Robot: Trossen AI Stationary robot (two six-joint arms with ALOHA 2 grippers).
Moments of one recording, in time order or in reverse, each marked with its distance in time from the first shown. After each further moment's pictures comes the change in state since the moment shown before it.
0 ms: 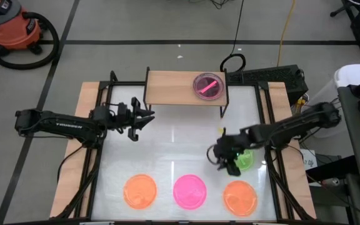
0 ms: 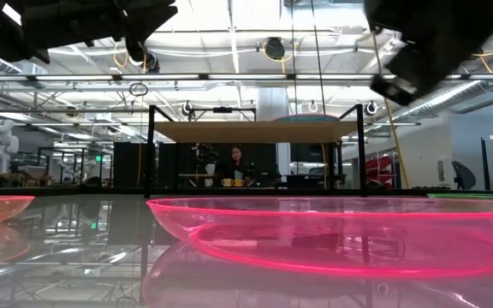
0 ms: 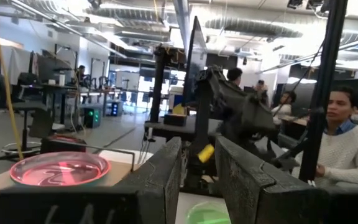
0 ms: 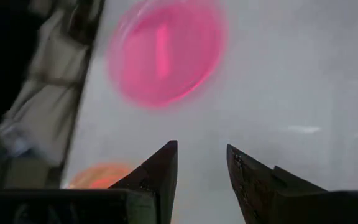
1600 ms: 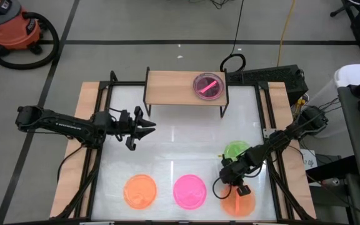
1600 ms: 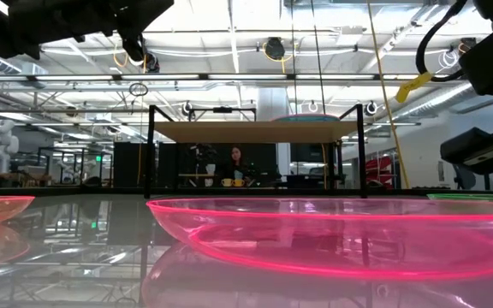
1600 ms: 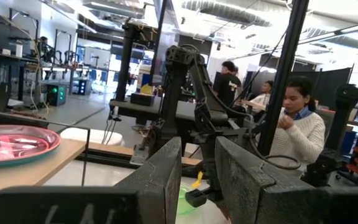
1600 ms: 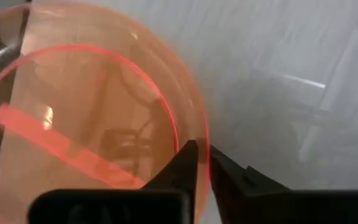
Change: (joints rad) left arm -0.126 0.000 0.000 -0.064 -0.003 -0.062; right arm 0.298 0.248 -0.130 0.146 0.047 0.007
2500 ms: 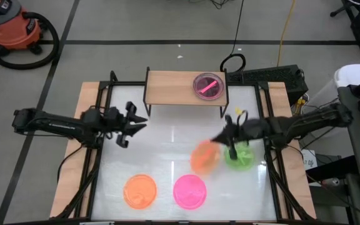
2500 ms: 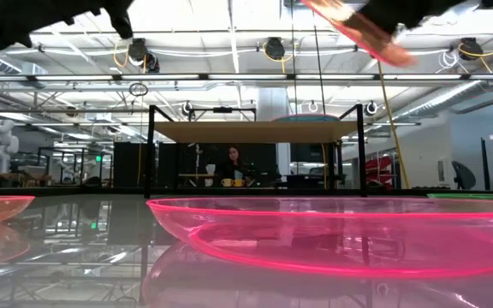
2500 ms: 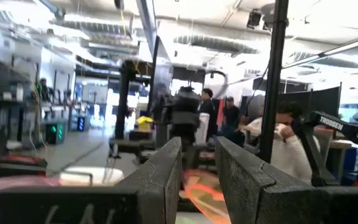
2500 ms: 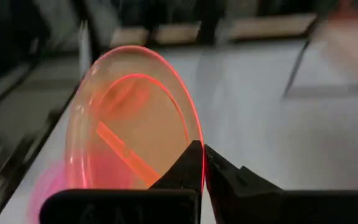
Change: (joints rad) left arm 0.013 -0.156 -0.001 -0.018 0.023 0.067; right arm -0.381 -0.569 -0.002 0.197 0.372 -0.159
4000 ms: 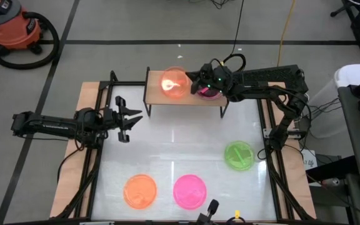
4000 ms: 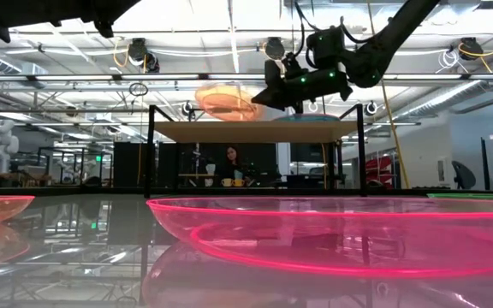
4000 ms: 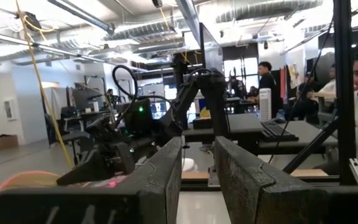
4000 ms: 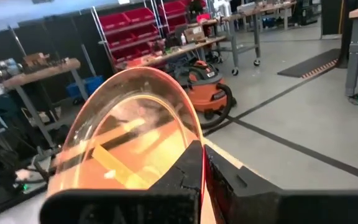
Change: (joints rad) left arm 0.004 -0.176 0.000 -0.238 -0.205 0.276; right arm -0.773 0.788 0.319 0.792 -0.208 0.078
